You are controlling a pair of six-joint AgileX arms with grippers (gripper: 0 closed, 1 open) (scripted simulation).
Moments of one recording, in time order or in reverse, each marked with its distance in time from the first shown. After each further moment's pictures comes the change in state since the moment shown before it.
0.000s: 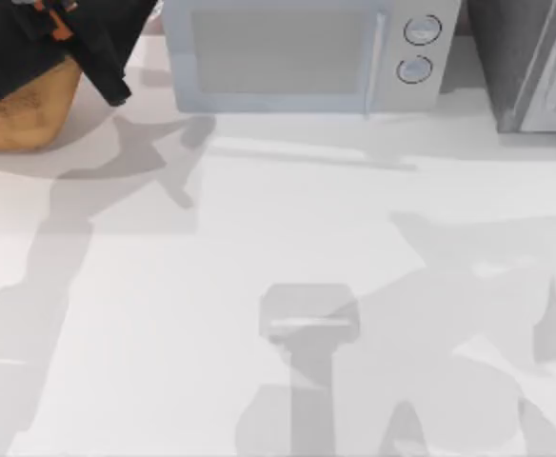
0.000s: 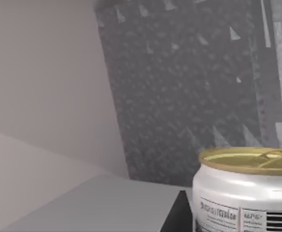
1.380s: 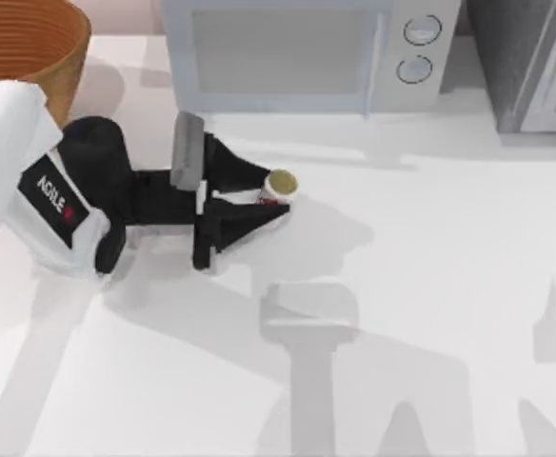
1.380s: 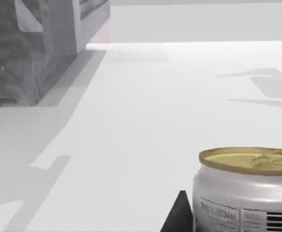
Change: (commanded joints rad) left arm -0.116 0.947 0.350 0.320 0.517 0.025; right arm 0.000 0.000 0.000 0.000 0.000 0.000
